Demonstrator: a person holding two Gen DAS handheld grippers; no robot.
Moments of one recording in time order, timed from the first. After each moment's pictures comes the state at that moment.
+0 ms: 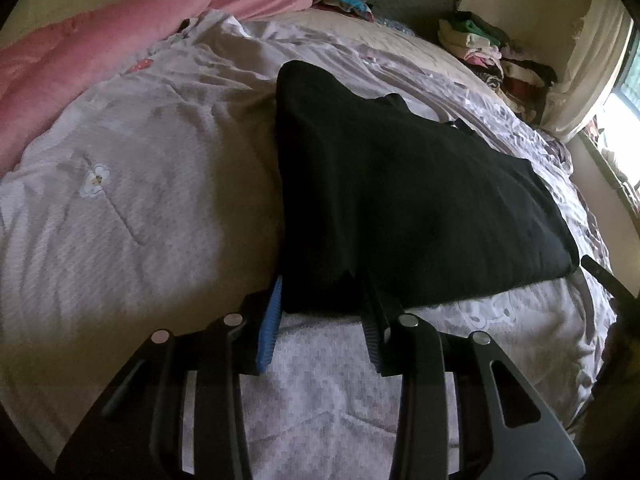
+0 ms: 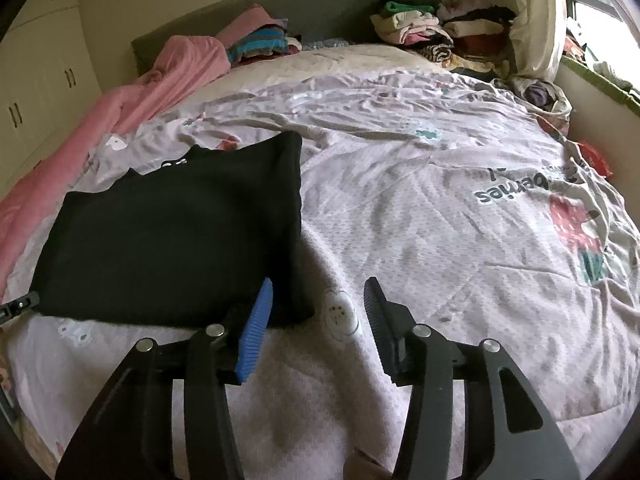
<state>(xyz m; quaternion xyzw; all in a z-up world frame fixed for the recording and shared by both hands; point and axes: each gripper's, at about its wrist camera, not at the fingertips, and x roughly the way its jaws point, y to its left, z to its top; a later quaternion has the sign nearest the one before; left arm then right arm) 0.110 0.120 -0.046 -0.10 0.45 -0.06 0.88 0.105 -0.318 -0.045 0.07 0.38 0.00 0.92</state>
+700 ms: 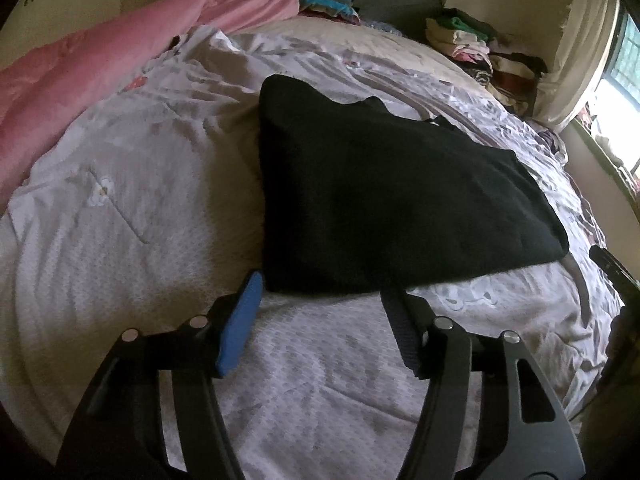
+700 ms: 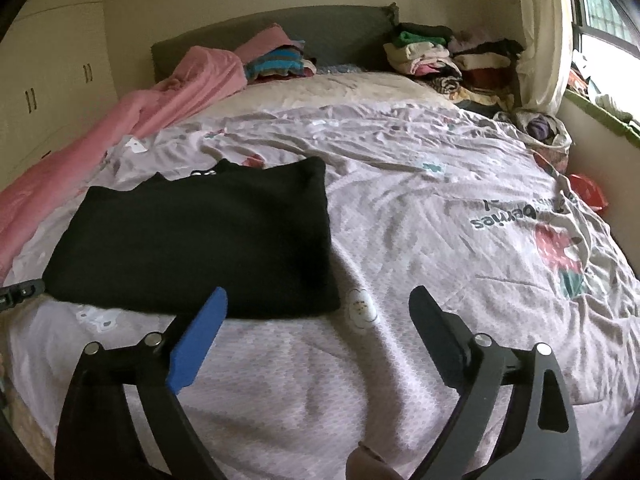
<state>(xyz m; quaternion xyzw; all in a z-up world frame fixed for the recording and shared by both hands) 0.092 0.106 -0.030 -0.08 0.44 -0.07 0.89 0.073 -0.292 -0.021 0.03 0.34 0.01 0.94</state>
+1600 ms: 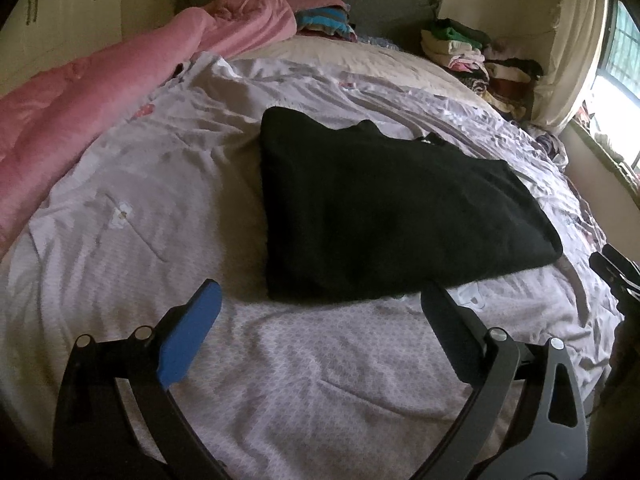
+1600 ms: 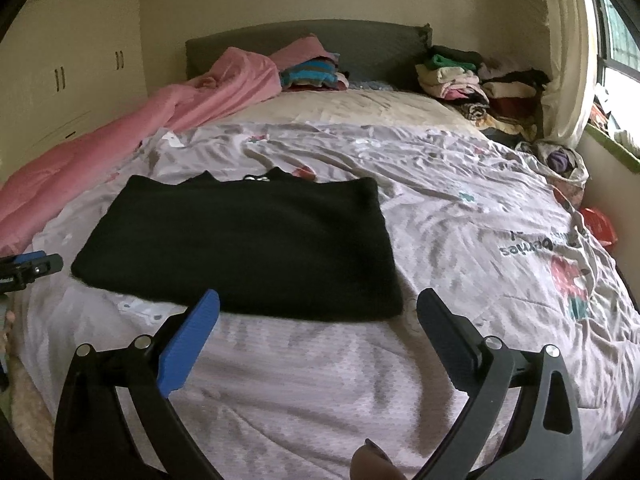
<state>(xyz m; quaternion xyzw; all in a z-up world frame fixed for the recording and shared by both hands) 0.079 0.101 -0.007 -0.06 0.41 -0.06 0.91 0.052 -0.237 0.001 -0.01 0.32 0.05 0.95</state>
